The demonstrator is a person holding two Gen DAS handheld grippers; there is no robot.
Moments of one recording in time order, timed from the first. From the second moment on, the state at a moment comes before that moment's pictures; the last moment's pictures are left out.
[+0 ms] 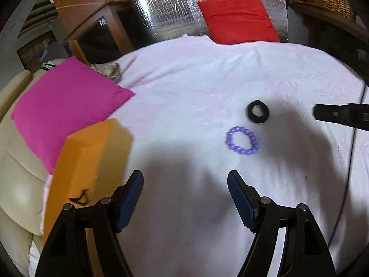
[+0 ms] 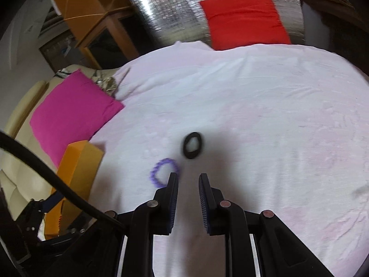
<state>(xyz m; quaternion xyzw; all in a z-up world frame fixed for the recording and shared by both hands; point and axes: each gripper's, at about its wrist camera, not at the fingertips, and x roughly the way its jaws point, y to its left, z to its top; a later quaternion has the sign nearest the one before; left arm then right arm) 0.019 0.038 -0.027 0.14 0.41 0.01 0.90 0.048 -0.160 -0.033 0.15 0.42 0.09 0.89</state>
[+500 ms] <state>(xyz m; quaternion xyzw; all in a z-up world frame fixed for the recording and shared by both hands) 0.052 0.001 -0.074 0.12 0.44 -0.02 0.89 0.067 -0.212 -0.054 0.19 0.44 0.06 0.87</state>
